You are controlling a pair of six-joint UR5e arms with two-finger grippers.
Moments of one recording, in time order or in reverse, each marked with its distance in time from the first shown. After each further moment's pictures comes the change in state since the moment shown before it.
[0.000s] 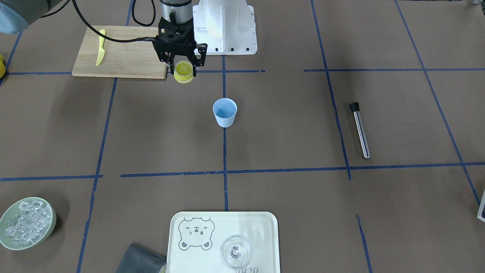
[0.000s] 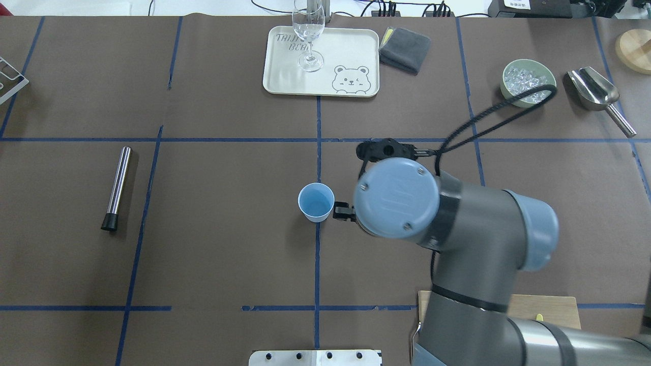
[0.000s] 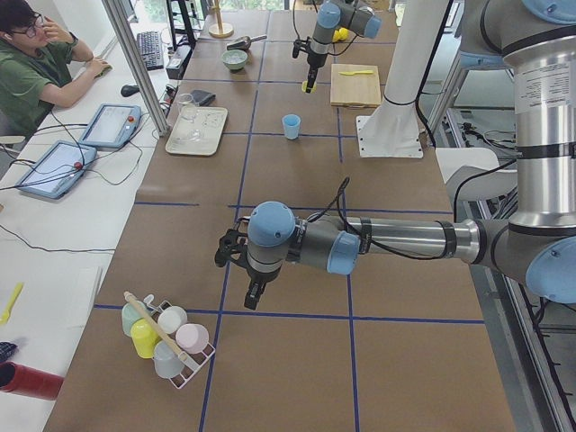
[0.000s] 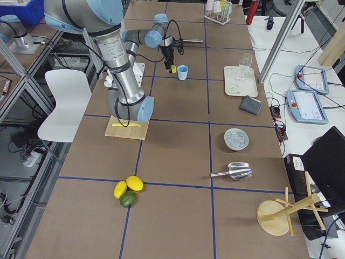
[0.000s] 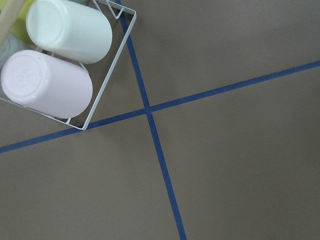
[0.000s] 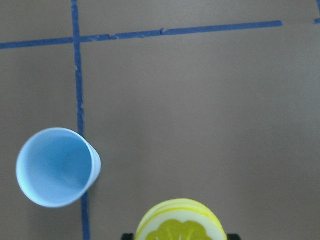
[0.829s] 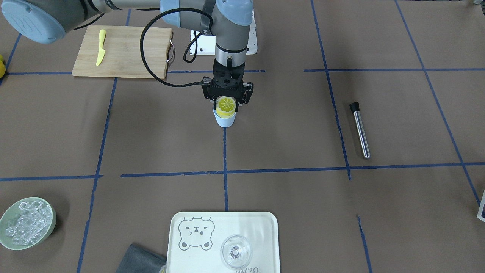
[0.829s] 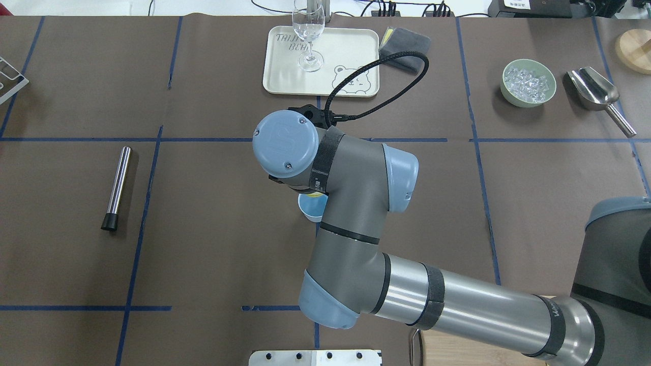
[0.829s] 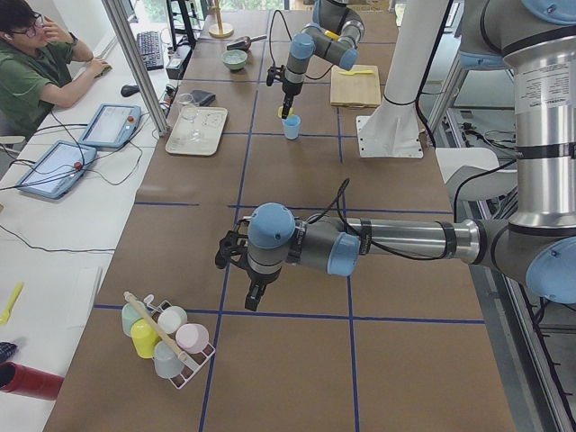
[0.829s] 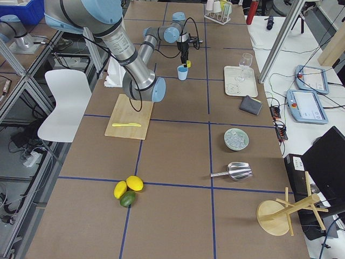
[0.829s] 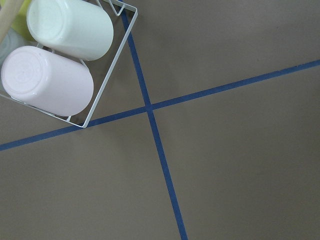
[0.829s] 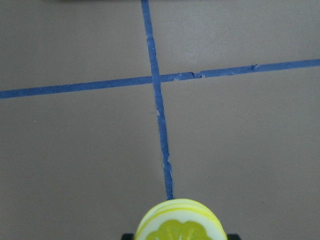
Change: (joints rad) left arm 0.000 0.001 0.006 0.000 0.000 0.001; right arm 0.036 0.219 -0.400 0.182 0.018 -0.021
